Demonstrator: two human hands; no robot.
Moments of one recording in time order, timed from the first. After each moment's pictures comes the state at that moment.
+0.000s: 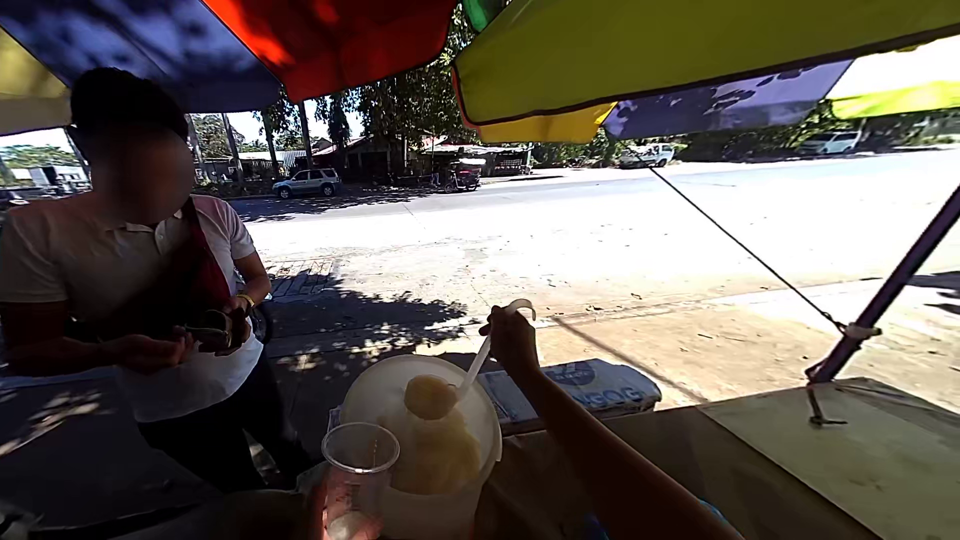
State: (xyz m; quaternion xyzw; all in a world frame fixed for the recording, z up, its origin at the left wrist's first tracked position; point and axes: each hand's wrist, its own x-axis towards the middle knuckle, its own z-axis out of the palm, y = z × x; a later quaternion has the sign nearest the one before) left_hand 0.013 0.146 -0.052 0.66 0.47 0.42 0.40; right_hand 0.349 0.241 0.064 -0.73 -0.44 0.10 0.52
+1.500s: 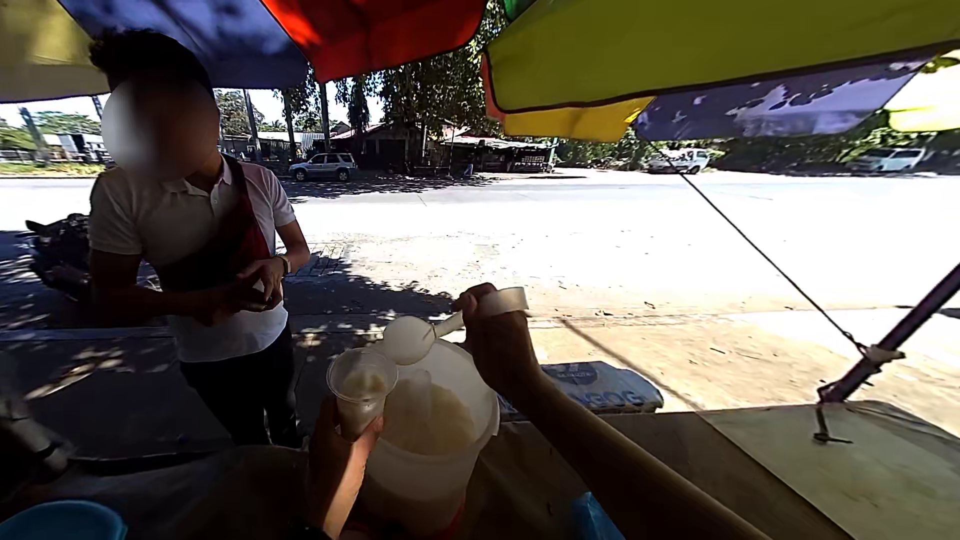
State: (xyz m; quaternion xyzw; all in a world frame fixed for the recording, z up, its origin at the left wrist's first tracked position) left_hand 0.046 0.182 -0.047 0.57 0.52 0.55 0.32; right_hand 0.266 0.172 0.094 -0.46 -0.69 -0.08 0.56
